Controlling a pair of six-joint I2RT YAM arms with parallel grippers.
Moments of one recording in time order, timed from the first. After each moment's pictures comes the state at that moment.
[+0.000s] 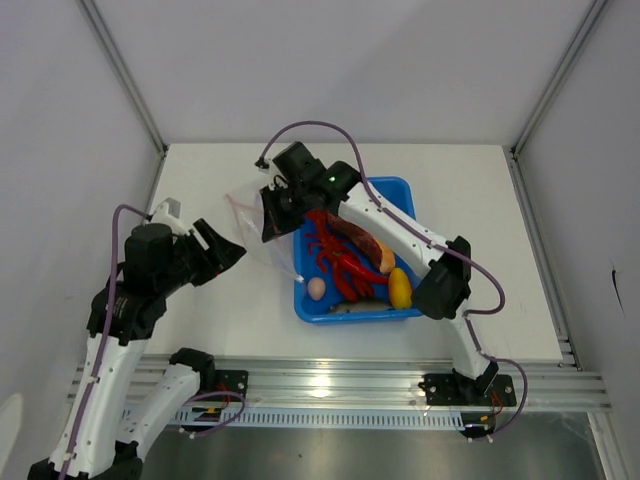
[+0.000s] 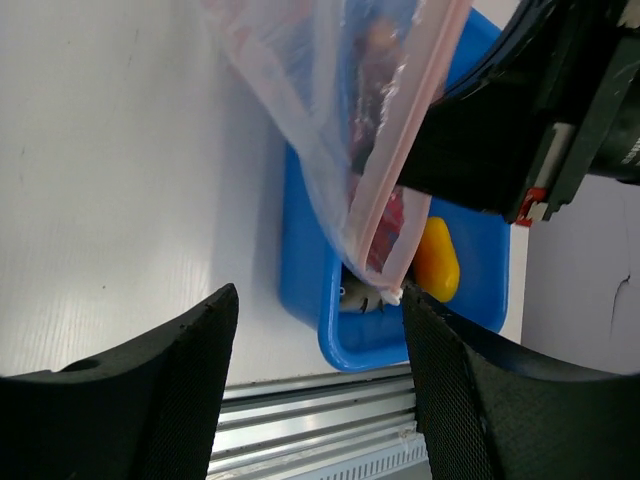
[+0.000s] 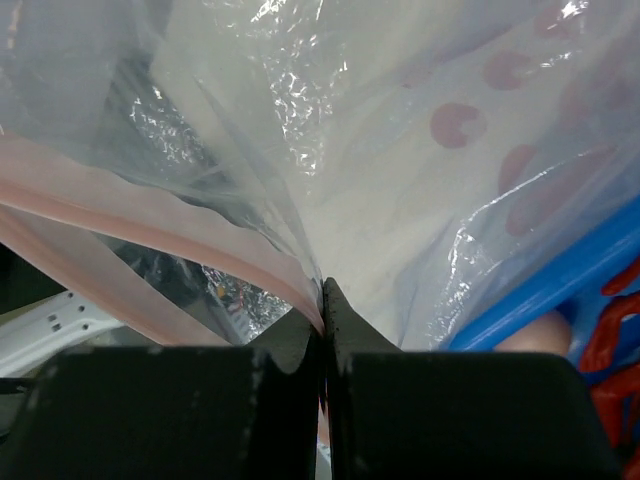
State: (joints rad) left arm -0.21 0.68 1.04 -0.94 0.13 -0.73; right arm 0.88 2.15 2.29 -0.95 -0.37 0.45
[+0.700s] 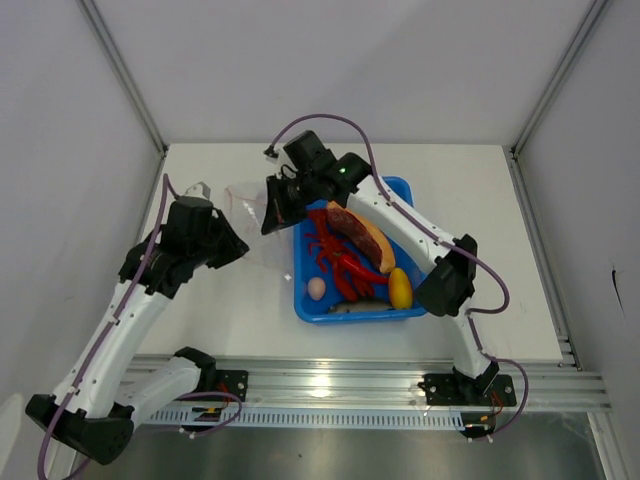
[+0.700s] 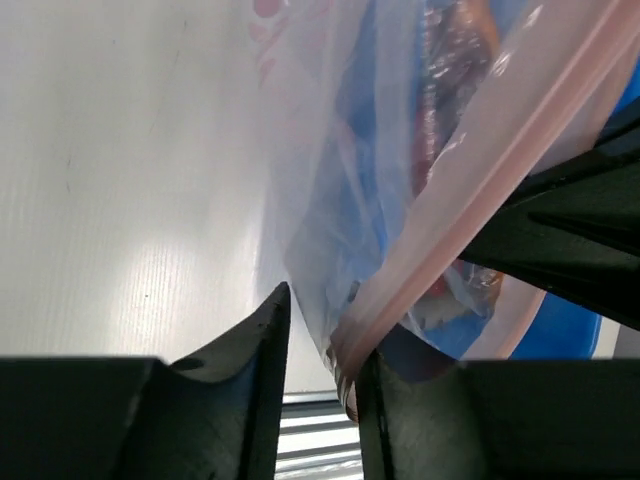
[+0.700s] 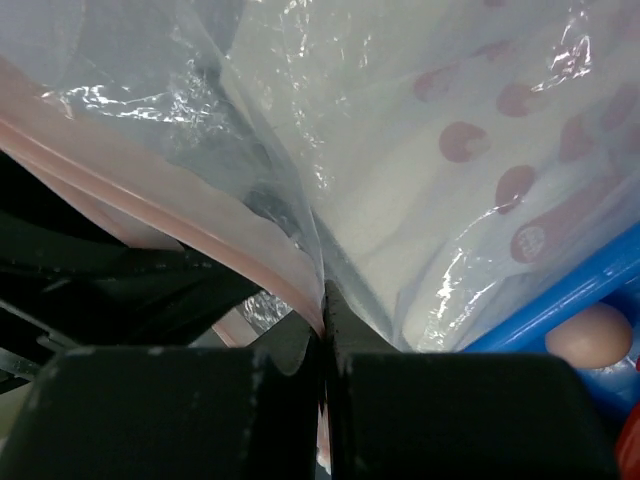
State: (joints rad) left arm -0.38 0.94 1.11 -0.91 -0.06 -0.73; right arm 0.85 2.15 2.32 -0.94 -0.51 0.55
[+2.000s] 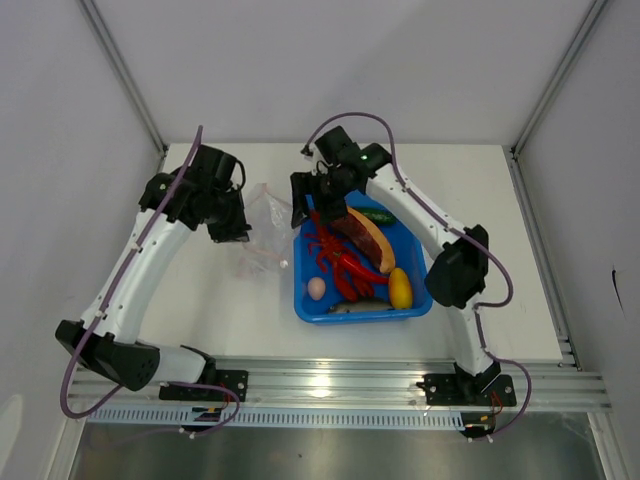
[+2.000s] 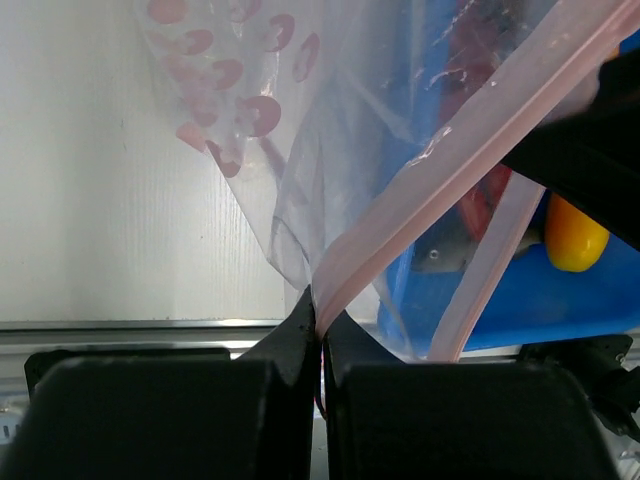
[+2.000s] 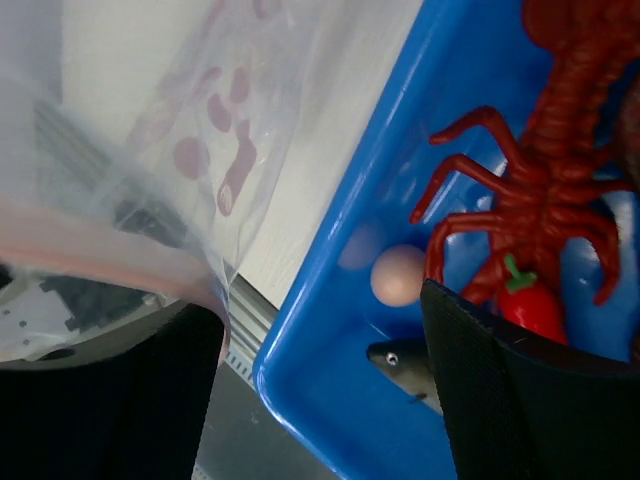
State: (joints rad) left arm -0.38 1.34 1.60 -1.32 -0.04 -0.58; right arm 0.70 2.15 2.22 -1.06 -0.40 0.40
